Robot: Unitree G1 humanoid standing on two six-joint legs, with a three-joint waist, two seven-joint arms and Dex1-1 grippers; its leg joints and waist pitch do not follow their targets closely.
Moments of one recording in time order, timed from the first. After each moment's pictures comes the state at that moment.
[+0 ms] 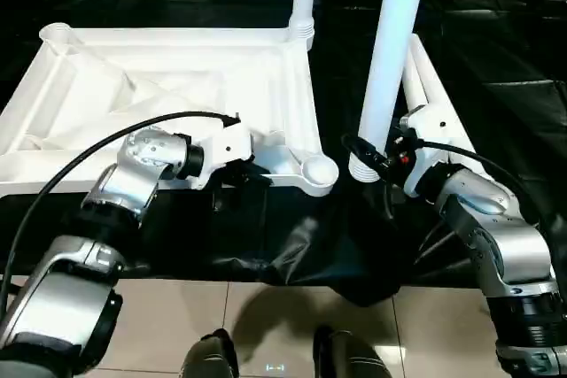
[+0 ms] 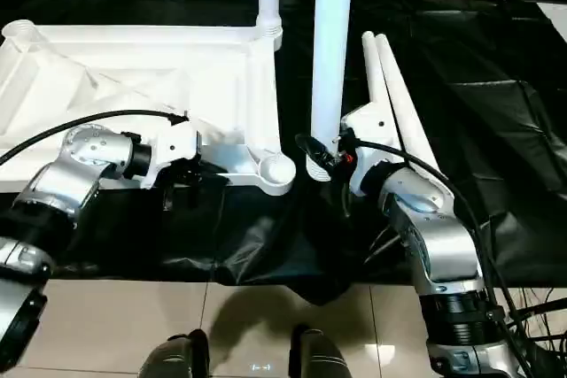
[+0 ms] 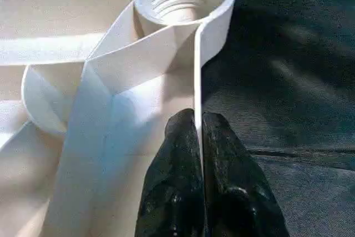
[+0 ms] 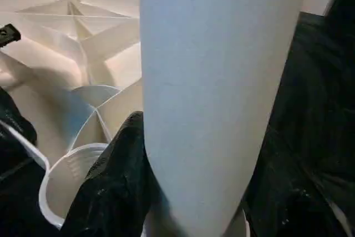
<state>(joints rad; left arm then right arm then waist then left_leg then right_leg) -0.81 0.46 -0.26 0.73 0.08 -0.13 -1.28 -0.39 -0.33 0.01 -0.02 0.22 0.38 0.55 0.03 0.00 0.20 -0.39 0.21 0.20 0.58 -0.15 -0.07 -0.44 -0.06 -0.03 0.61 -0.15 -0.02</state>
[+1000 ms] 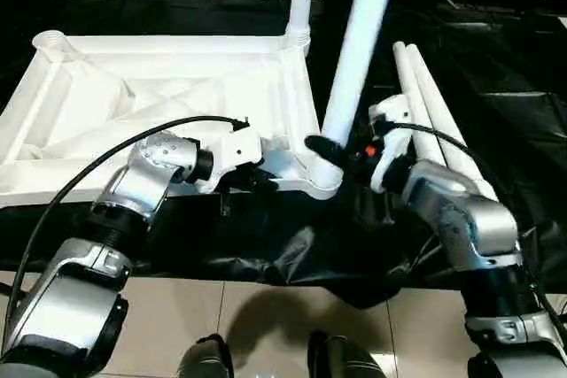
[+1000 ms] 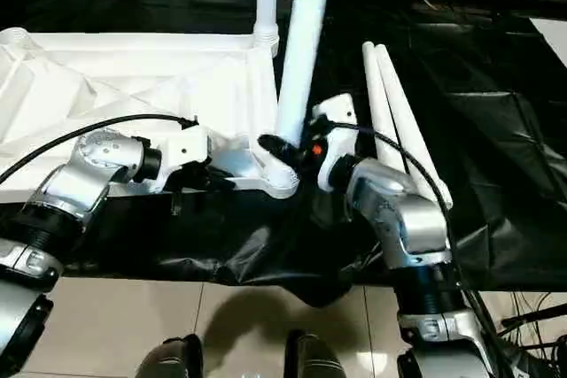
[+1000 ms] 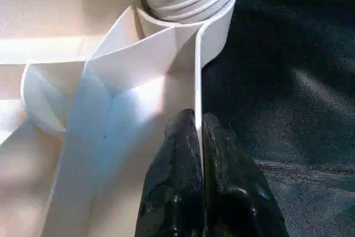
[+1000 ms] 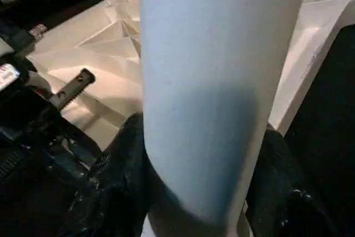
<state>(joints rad) -0.78 0.43 -0.28 0.65 0.09 -0.02 -1.23 -0.53 -0.24 0.03 0.13 0.37 0.55 0.61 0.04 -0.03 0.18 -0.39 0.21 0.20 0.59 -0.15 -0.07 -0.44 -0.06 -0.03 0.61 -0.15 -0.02</state>
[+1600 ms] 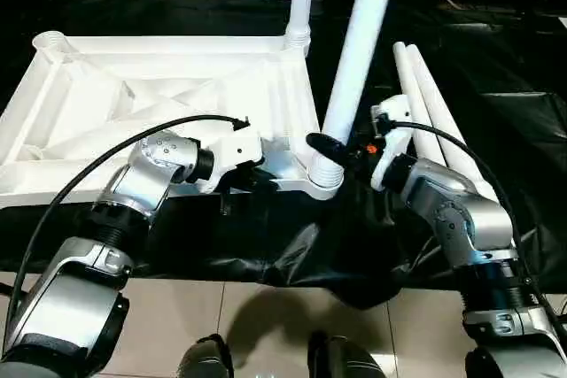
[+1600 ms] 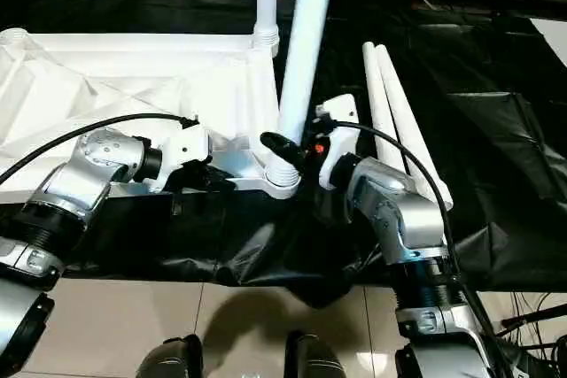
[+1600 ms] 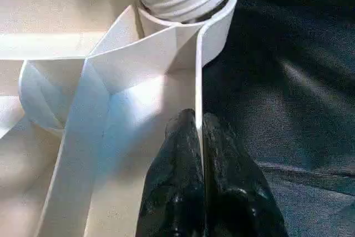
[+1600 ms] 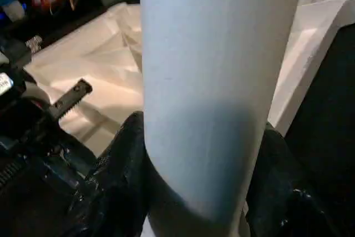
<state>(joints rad) -0.79 0.42 -0.28 0.65 0.08 0.01 -1.24 -0.51 -0.21 -0.02 0.20 0.42 0.49 0.64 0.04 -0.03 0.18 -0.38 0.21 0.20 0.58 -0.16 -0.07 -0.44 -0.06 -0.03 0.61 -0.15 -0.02</state>
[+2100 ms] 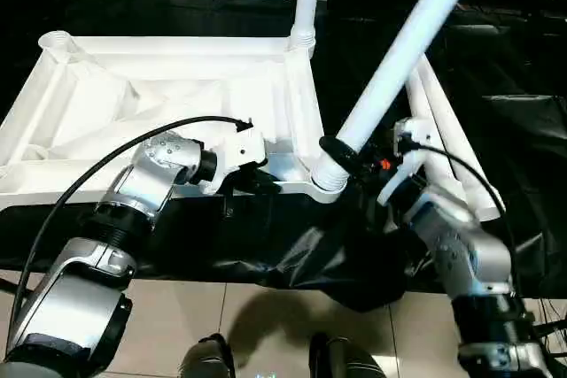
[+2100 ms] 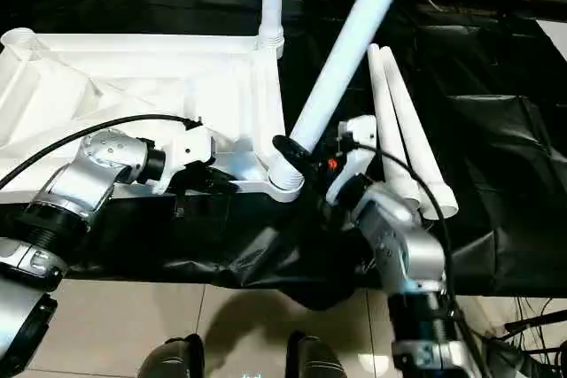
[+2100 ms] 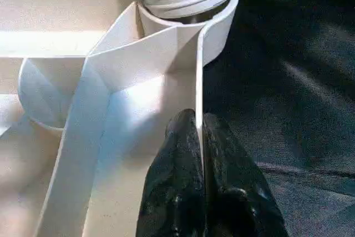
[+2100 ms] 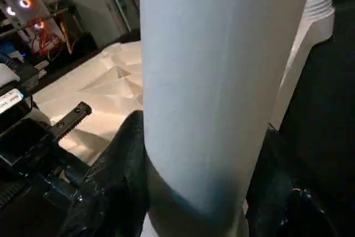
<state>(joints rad) -0.79 0.41 -0.28 0.65 0.08 0.02 -1.24 -0.35 -0.14 -0.03 0.16 0.42 0.27 0.62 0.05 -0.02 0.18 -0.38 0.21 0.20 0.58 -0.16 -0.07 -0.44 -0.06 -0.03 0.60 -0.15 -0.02</state>
